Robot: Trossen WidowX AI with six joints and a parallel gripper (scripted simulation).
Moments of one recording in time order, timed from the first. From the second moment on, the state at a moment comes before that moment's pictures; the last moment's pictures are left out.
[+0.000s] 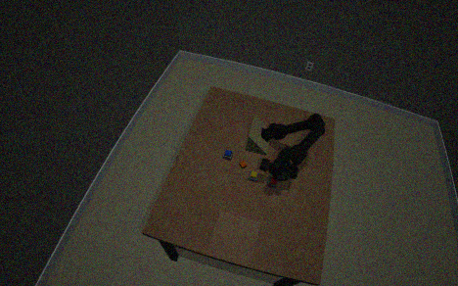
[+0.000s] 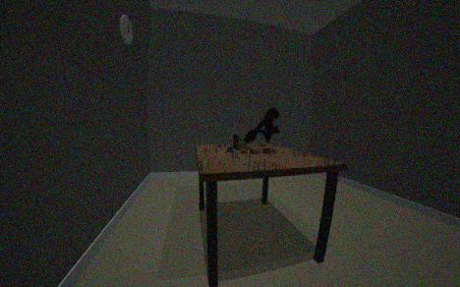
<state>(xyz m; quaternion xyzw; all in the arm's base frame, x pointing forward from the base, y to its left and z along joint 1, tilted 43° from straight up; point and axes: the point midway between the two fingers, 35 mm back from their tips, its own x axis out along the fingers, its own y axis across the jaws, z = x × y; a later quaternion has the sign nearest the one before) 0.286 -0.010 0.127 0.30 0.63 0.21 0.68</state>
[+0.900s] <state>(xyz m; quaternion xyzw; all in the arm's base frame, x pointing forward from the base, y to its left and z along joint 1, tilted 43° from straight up) 0.289 0.029 0.088 0.30 0.64 0.22 0.68</state>
